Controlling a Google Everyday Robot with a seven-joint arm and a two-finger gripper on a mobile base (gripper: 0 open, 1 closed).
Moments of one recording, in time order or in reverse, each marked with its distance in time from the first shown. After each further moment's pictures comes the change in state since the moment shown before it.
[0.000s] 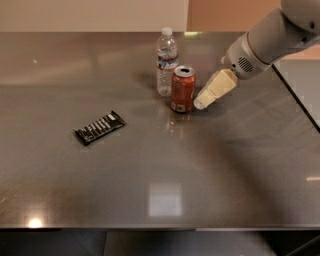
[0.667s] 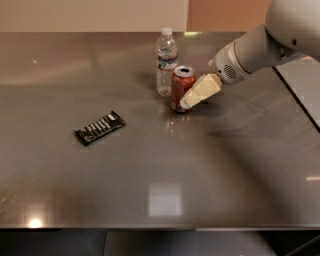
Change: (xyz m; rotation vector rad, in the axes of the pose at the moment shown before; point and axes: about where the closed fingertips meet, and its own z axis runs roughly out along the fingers) arm -0.017 -0.005 0.037 -0.009 -0.118 0.024
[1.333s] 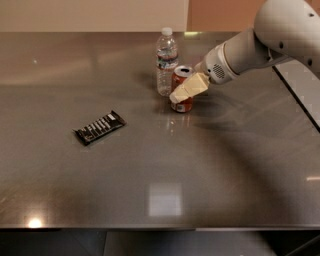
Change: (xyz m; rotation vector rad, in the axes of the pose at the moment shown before) arm -0.019 0.002 0.024 -0.033 -0.062 0.031
